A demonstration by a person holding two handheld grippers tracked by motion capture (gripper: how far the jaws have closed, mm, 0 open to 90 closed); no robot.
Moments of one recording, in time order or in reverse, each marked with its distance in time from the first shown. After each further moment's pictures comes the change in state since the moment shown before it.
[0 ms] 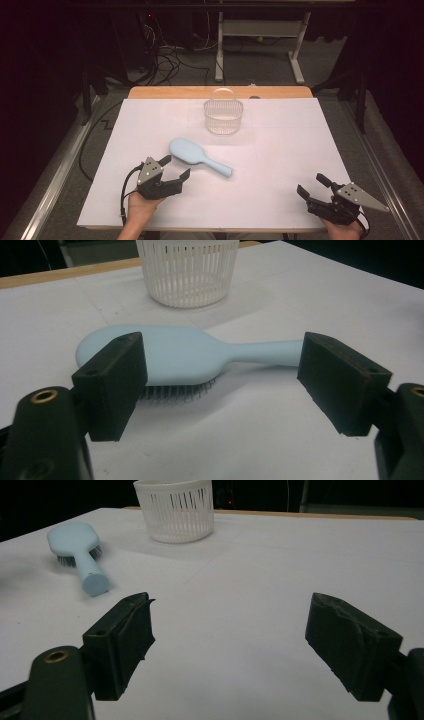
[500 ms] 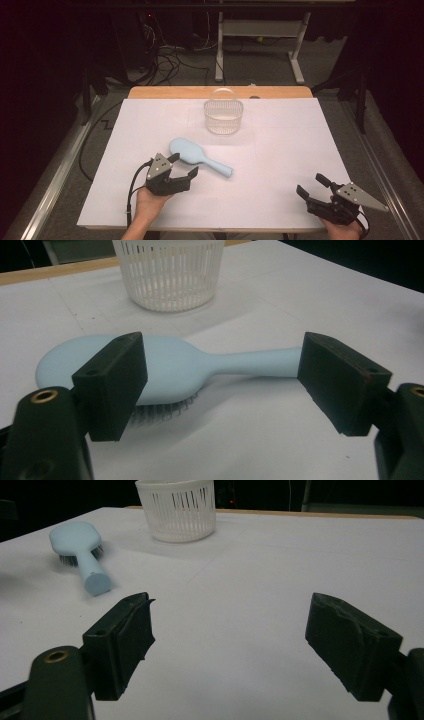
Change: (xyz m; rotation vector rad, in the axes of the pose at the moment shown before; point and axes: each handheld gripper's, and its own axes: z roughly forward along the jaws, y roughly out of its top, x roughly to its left) left arm -0.009 0.009 0.018 0.018 -0.033 0.005; right arm 0.001 0.000 0.000 0.003 0.006 0.004
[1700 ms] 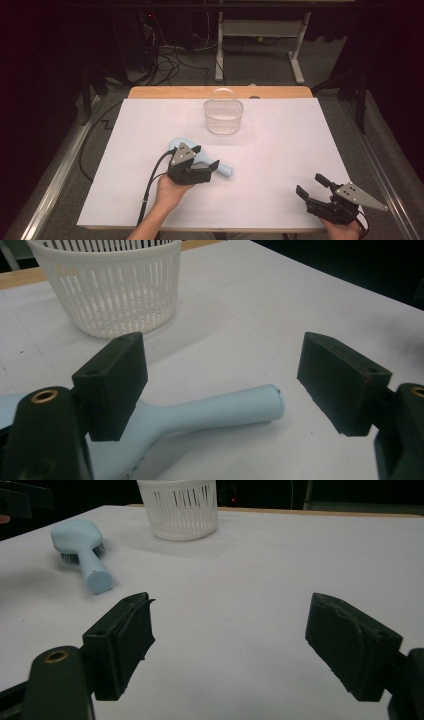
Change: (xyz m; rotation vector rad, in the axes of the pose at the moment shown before) left arm -0.022 0.032 0.042 0.037 -0.081 0.018; right arm 0.001 0.000 0.001 0.006 0.006 -0.001
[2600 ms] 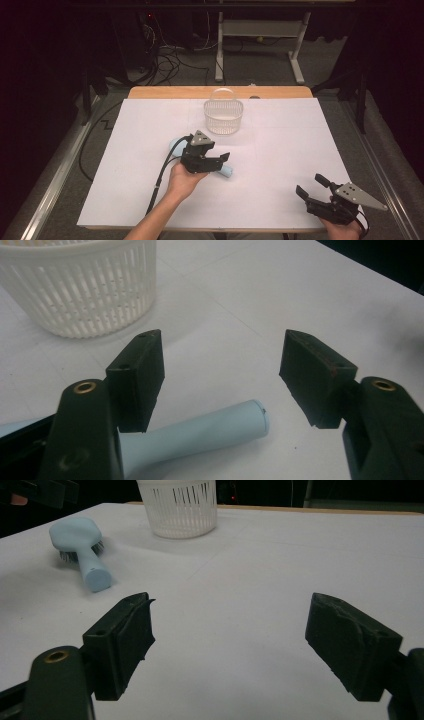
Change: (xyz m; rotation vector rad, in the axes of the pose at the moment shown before) left arm -0.007 0.043 0.029 0.202 -0.037 -0.026; right arm -0.001 0.000 0.001 0.007 -0.002 -0.002
